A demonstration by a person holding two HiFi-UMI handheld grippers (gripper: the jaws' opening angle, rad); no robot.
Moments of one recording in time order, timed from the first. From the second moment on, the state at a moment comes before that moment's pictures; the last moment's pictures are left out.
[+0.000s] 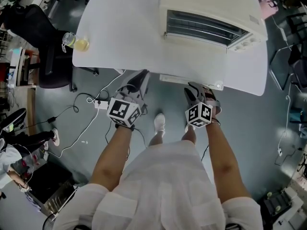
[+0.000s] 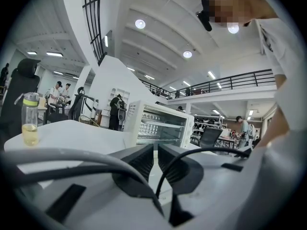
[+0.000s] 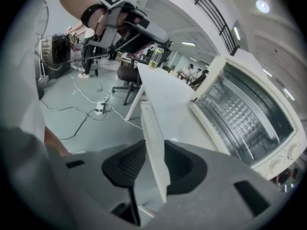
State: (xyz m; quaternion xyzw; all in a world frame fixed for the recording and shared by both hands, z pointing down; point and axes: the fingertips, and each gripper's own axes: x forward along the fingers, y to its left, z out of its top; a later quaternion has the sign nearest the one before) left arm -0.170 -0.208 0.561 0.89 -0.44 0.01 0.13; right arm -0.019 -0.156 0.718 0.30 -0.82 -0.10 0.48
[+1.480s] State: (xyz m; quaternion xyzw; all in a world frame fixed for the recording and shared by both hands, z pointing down) left arm -0.167 -0.211 0.560 0.89 -0.45 0.01 0.13; right arm -0.012 -0.171 0.740 0.28 -0.76 -0.14 0.56
